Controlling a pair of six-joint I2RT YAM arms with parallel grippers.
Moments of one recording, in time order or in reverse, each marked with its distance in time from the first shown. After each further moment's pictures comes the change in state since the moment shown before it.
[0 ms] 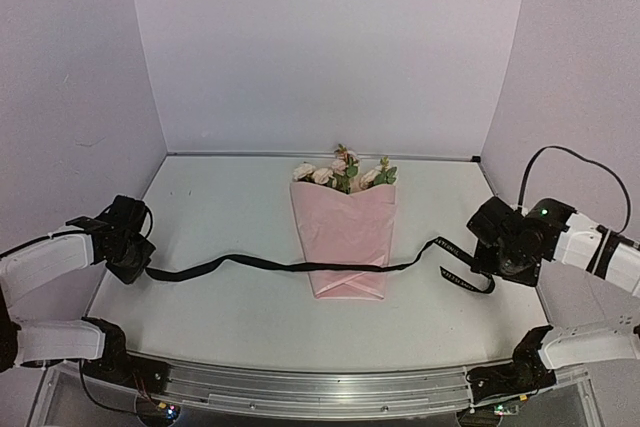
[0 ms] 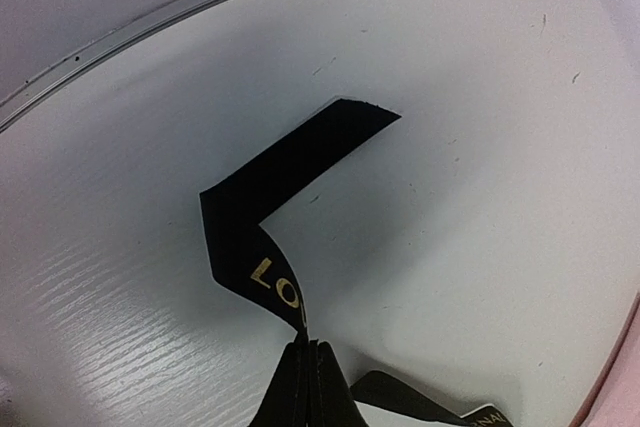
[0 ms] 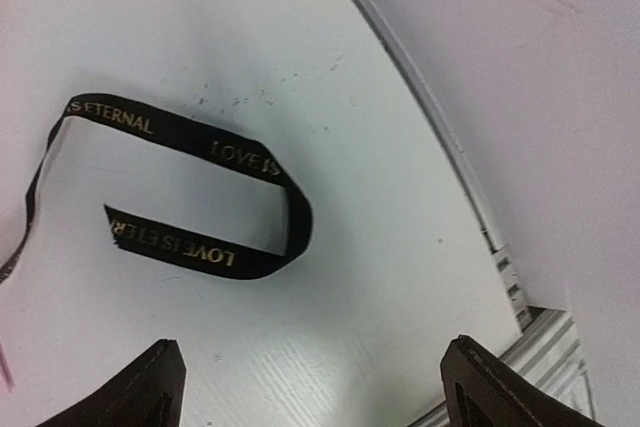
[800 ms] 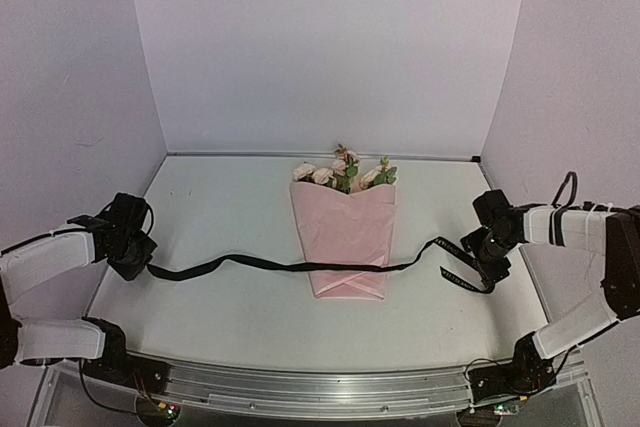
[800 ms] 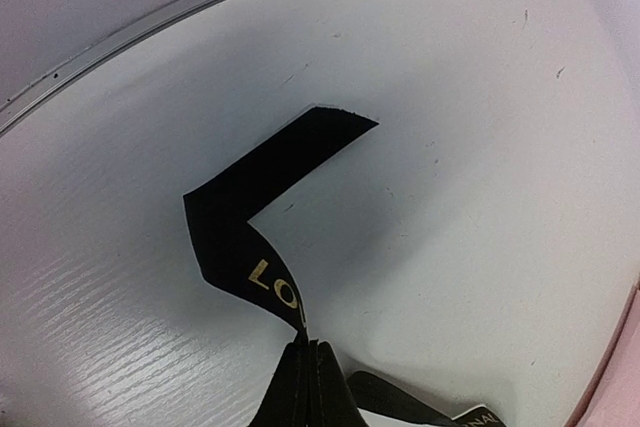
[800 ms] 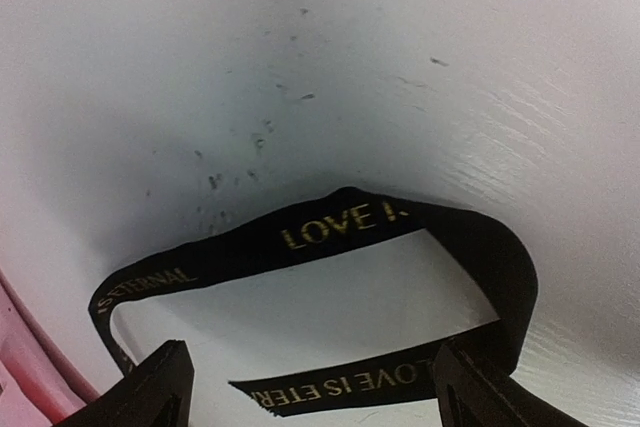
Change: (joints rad) left arm 0.000 0.020 0.013 0.041 0.002 0.040; right arm -0.413 0.340 -0.121 0.611 -0.403 0.389
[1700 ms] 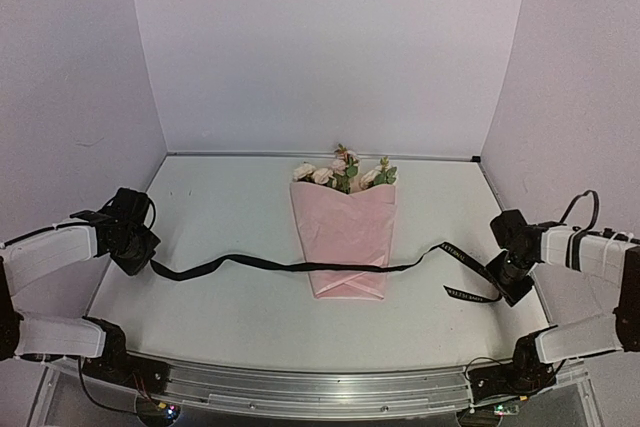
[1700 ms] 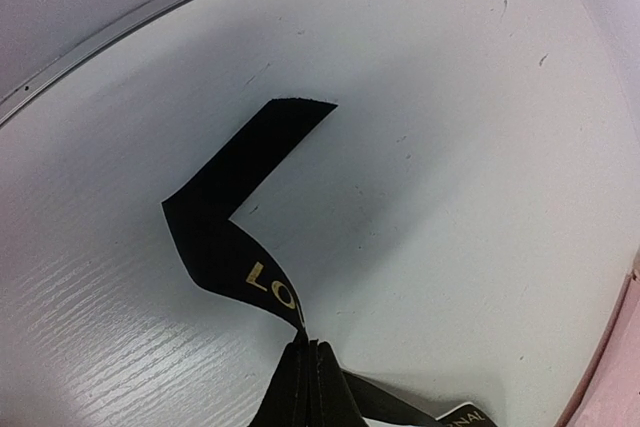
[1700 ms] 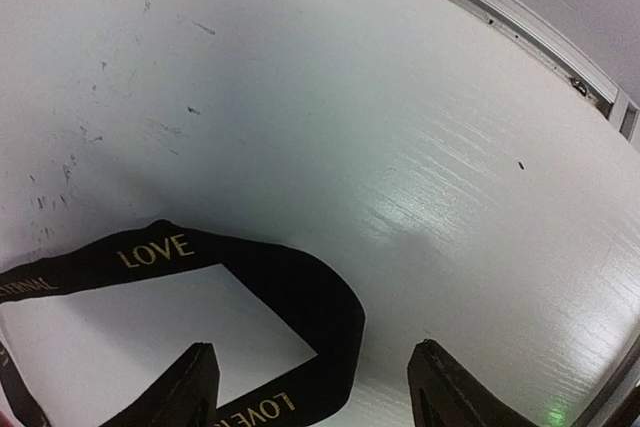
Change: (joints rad) left arm 0.000 0.041 0.029 0.027 0.025 0.030; right arm -0.073 -0.185 -0.132 -0.161 0.089 -0.213
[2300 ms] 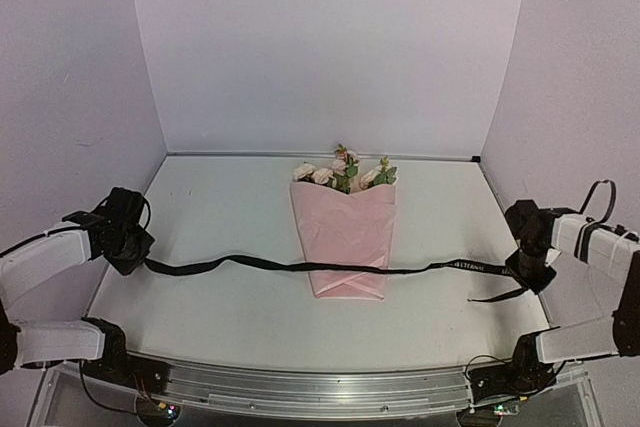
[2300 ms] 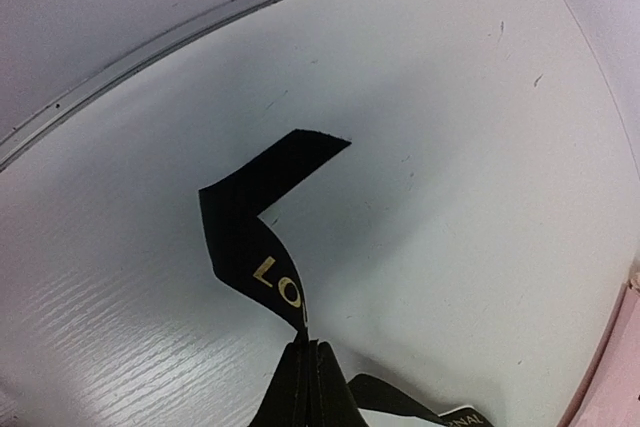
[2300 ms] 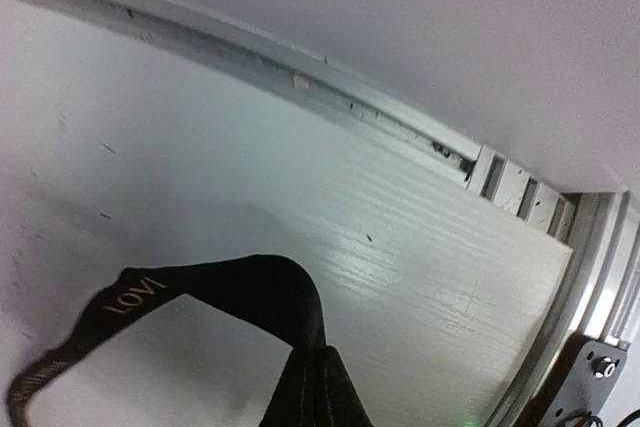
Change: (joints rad) left arm 0.000 -0.070 0.003 -0.058 -0.046 0.005; right arm -0.101 -0.015 0.098 -0.213 0.158 -0.051
